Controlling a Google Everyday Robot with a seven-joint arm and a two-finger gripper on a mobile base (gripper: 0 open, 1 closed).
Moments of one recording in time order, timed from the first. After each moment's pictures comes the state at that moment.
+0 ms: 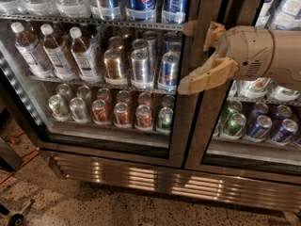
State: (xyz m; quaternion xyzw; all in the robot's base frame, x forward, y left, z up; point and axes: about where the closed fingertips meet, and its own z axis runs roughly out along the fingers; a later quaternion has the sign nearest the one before) arm 0.462 -0.049 1.026 -0.50 0.50 0.46 0.54
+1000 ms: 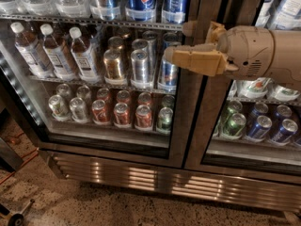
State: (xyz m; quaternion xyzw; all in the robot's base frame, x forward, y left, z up) arm 0.462 -0.049 1.026 -0.50 0.50 0.46 0.54
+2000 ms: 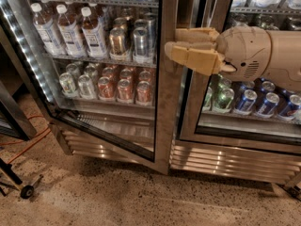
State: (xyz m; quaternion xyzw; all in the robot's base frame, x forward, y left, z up) arm 0.462 -0.049 1.026 -0.50 0.50 0.46 0.54
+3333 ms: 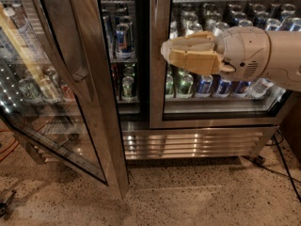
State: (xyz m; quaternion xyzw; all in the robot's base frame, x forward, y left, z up) arm 0.461 -0.049 1.026 -0.50 0.50 0.46 0.54
